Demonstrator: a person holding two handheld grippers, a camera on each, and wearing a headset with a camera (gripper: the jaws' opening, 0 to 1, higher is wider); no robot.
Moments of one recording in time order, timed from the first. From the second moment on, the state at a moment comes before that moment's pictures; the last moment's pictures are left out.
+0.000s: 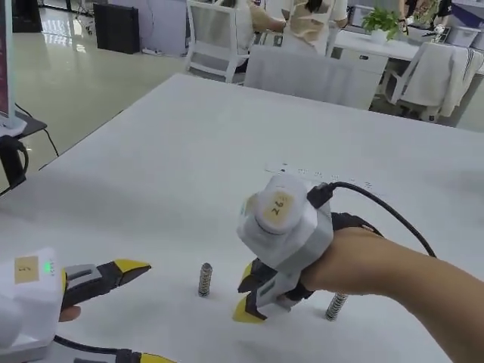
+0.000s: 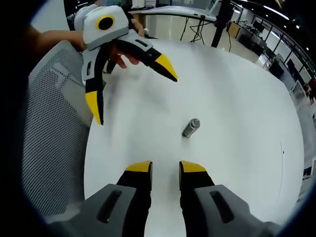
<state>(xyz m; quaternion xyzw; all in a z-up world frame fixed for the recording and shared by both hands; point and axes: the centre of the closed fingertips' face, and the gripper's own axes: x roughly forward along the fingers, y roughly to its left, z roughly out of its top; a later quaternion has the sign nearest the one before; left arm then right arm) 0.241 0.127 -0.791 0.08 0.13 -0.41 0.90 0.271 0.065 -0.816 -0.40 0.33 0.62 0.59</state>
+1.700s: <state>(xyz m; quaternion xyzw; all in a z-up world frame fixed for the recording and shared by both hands) 0.241 0.113 -0.793 0.08 0.14 -0.43 0.89 0.262 -0.056 -0.803 -0.25 0.33 0.53 0.74</state>
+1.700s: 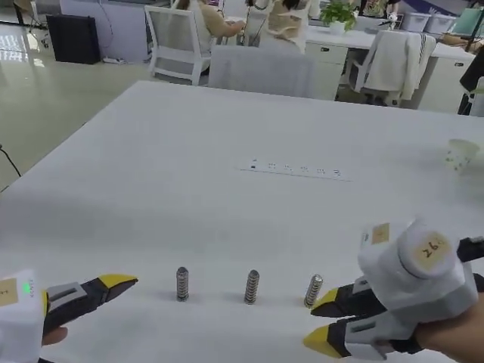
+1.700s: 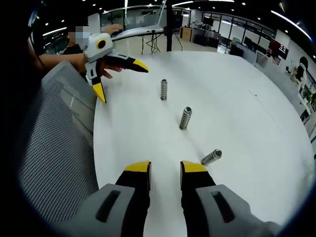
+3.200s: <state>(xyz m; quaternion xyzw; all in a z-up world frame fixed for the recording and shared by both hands) 0.240 0.112 -0.792 0.05 0.14 -0.43 0.89 0.262 -0.092 -0.800 -0.12 0.19 0.49 0.84</state>
